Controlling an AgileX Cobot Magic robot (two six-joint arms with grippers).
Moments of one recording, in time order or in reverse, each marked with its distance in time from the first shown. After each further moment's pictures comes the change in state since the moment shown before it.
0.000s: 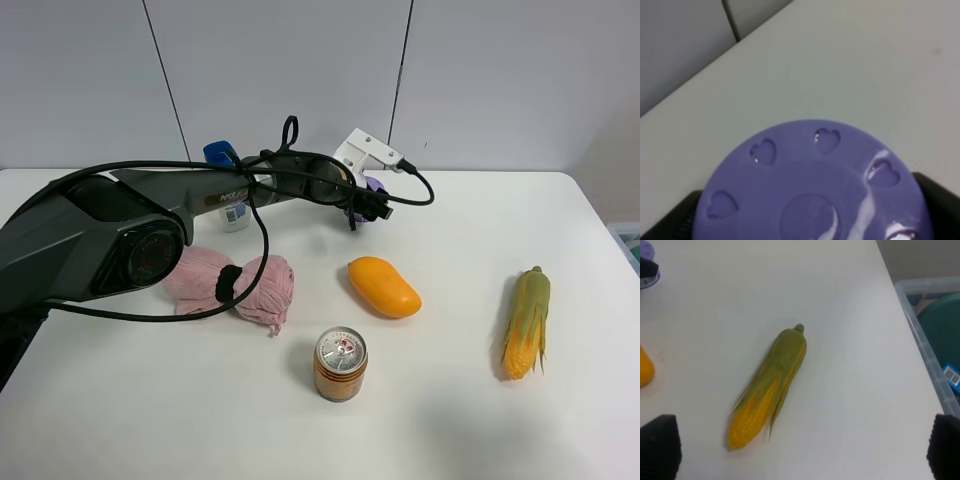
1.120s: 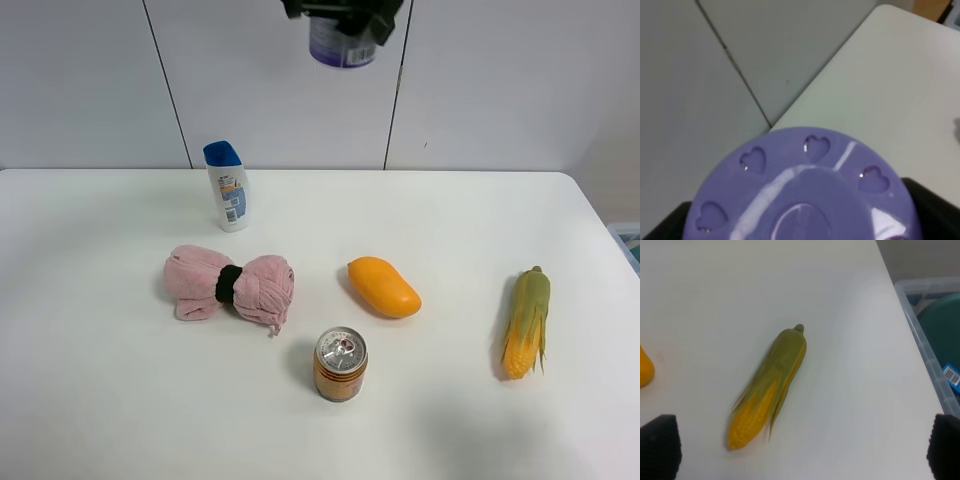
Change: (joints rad) left arm -0.106 -0.787 0.013 0.243 0.739 -0.153; right arm 0.000 0.000 0.000 0.000 0.000 0.000
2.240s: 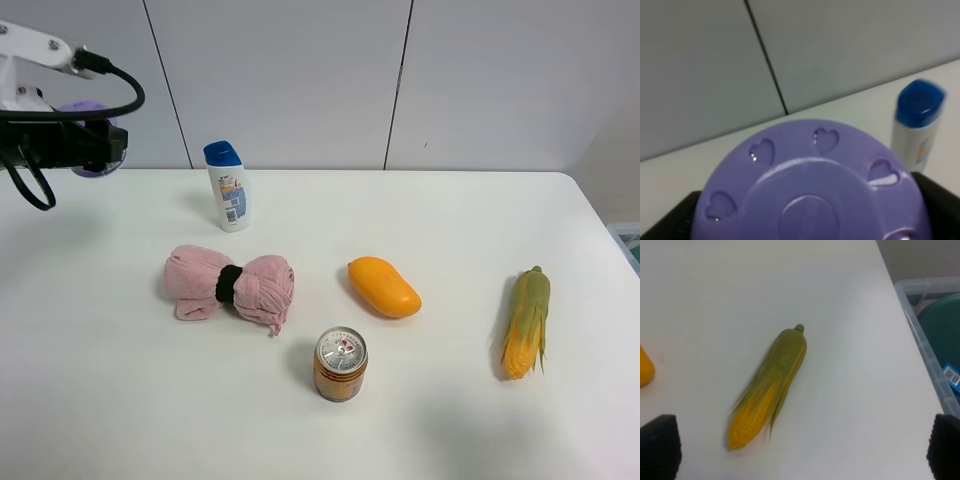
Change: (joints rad) left arm 0.587 -0.506 1.260 -0.030 -0.890 -0.017; right arm 0.000 0.000 0.000 0.000 0.000 0.000
